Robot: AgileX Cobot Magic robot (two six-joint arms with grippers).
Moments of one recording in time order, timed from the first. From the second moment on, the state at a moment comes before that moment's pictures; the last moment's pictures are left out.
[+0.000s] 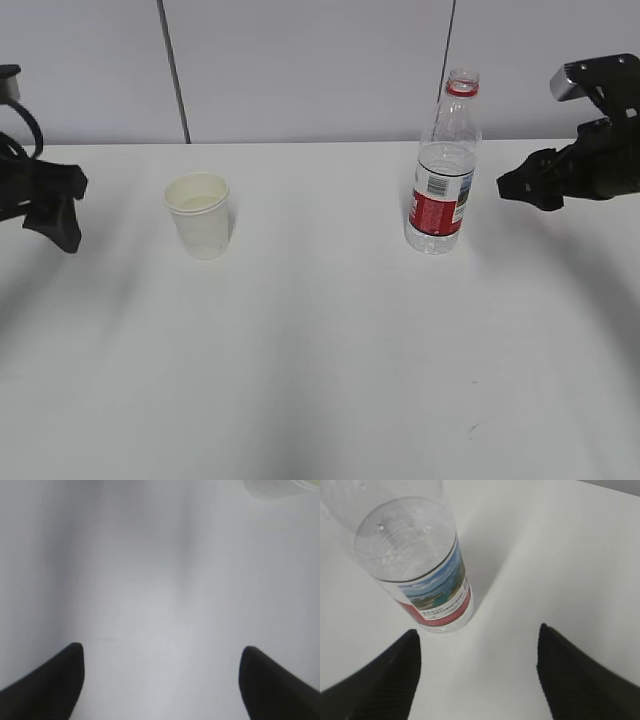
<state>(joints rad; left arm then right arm) -0.19 1.55 -1.12 0.07 0.94 -0.34 -0.08 1.73 -1.01 -1.85 -0.36 1.54</state>
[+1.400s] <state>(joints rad) -0.19 0.68 -0.74 0.04 1.23 -0.23 -0.08 1.72 -1.01 -1.85 -0.27 1.58</state>
